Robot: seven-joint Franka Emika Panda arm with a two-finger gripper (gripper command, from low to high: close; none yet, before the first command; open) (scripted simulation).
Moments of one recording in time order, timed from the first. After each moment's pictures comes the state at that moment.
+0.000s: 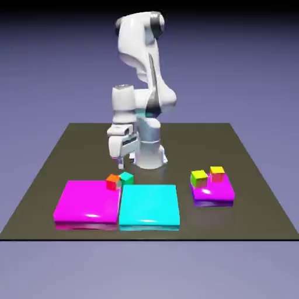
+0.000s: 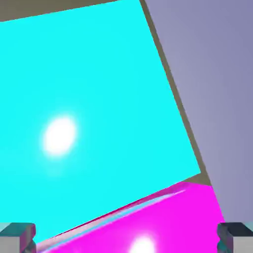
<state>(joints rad) 0.14 -0.40 -0.49 -2.91 -0.17 2.76 -0.75</state>
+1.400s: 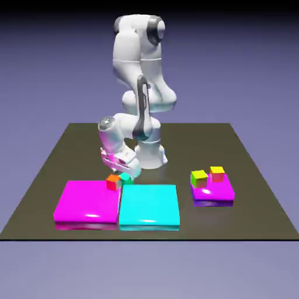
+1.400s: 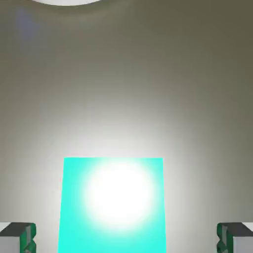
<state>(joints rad) 0.10 0.02 -0.56 -2.99 0.20 2.73 -2.35</state>
